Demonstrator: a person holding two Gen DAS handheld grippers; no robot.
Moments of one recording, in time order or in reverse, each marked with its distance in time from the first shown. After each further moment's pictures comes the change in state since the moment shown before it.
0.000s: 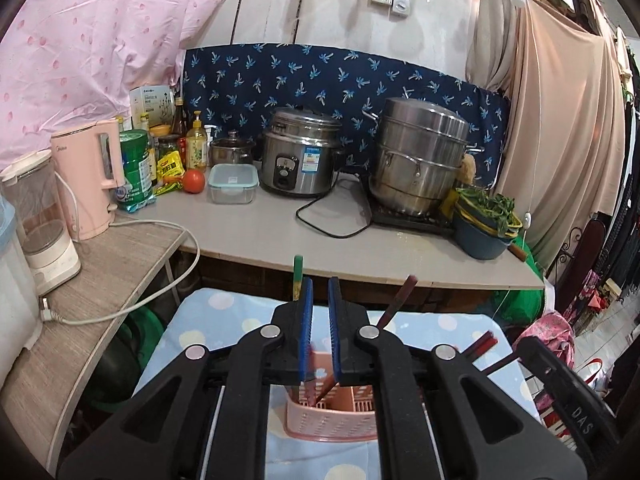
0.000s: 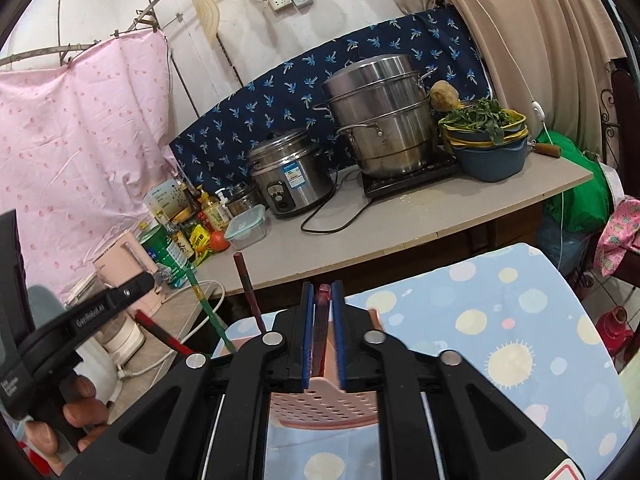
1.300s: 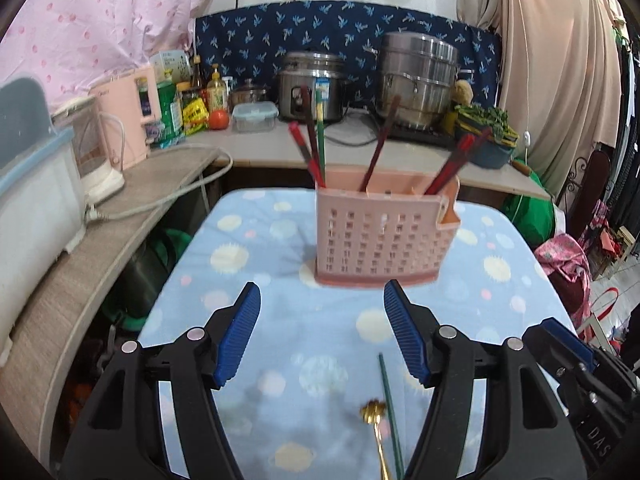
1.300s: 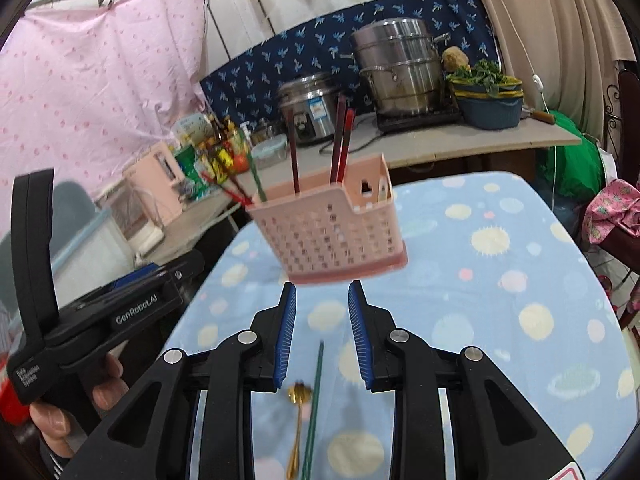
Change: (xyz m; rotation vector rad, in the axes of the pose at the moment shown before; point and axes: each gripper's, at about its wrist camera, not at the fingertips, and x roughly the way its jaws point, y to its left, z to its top) left arm -0.089 0.008 -0.143 0.073 0.162 0.068; right arm -0.102 0.008 -0.141 -0.127 0.174 0.013
